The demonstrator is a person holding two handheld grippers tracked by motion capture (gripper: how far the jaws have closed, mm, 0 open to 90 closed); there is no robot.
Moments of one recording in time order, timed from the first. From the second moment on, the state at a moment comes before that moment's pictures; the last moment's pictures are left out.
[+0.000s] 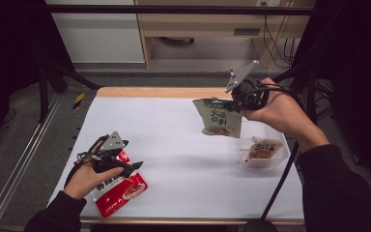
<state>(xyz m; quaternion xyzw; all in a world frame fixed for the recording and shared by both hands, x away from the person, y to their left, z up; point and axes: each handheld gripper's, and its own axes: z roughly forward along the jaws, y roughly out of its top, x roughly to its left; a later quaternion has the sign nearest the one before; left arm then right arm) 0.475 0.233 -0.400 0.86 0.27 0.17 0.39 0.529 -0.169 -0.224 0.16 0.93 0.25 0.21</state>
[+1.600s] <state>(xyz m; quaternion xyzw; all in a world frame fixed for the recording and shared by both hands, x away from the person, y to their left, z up) 0.470 0.285 -0.421 0.83 0.34 0.20 0.40 0.549 -0.266 -0.227 0.23 0.91 0.27 0.22</state>
